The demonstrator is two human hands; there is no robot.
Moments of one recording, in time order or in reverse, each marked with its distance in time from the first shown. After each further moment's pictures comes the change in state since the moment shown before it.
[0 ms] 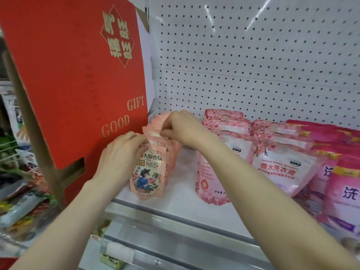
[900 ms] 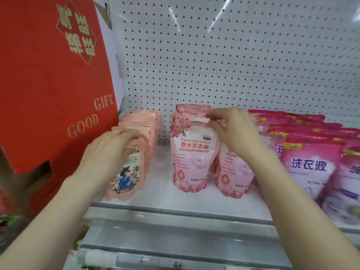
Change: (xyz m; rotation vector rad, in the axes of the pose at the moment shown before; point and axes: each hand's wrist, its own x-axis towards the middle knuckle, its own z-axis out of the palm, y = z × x) left_hand 0.003 0.026 -0.004 0.035 -0.090 0.159; right_hand -0.138 0.075 -0.050 -0.060 0.500 0.271
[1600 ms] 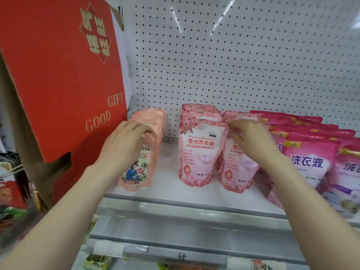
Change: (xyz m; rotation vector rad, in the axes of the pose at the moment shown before) left_hand 0.002 -0.012 0.011 -0.088 0.077 0.098; right_hand -0.022 0.036 0.000 -0.195 -0.113 -0.013
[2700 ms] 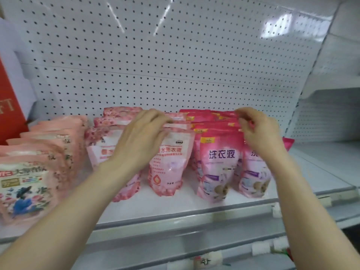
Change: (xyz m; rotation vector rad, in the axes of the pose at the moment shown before) left_hand 0.078 0.209 0.053 -0.314 0.111 0.343; right_hand -0.074 0.146 -0.095 0.096 0.283 0.359
